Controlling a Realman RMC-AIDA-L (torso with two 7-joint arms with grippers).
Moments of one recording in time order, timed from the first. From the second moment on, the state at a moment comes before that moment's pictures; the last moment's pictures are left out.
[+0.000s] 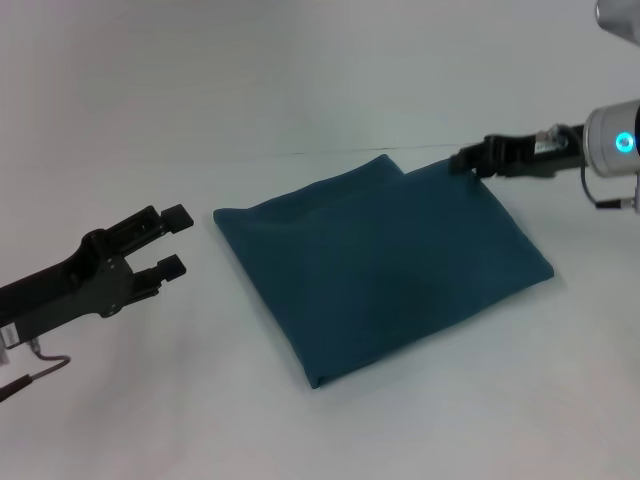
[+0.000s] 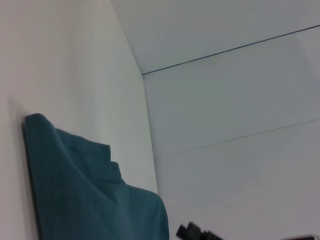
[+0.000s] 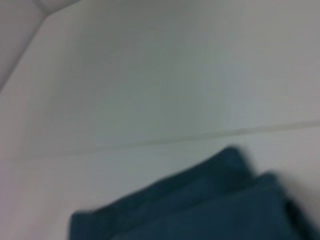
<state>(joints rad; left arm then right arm) -0.47 -2.10 0.62 0.59 1.77 1.48 -2.37 0.80 1.96 -0.85 -0.69 -2.30 -1.05 2.56</state>
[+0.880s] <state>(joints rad) -0.49 -2.14 0.69 0.58 1.97 1.53 -2.58 0.73 1.82 -0.63 -0.76 -2.26 -1.50 2.55</state>
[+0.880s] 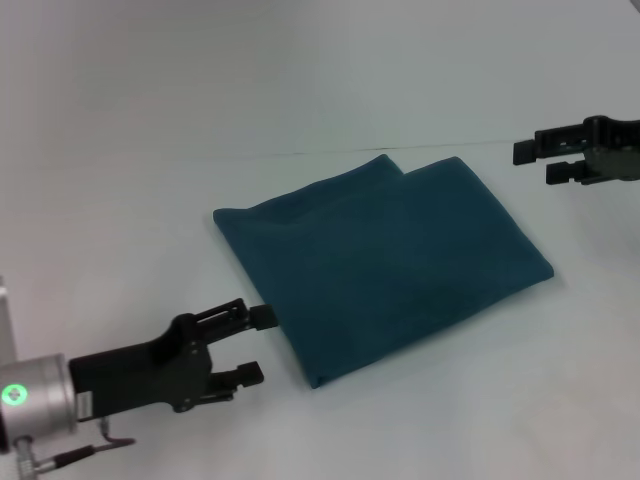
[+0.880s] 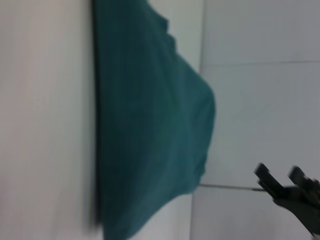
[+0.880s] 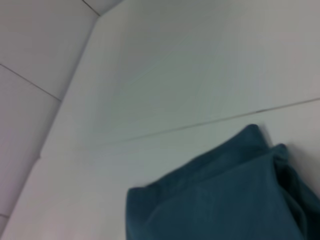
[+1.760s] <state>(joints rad) -0.64 -2.16 0.87 0.40 1.97 1.25 -2.70 0.74 1.83 -0.63 -0.76 -2.28 -1.49 2.53</state>
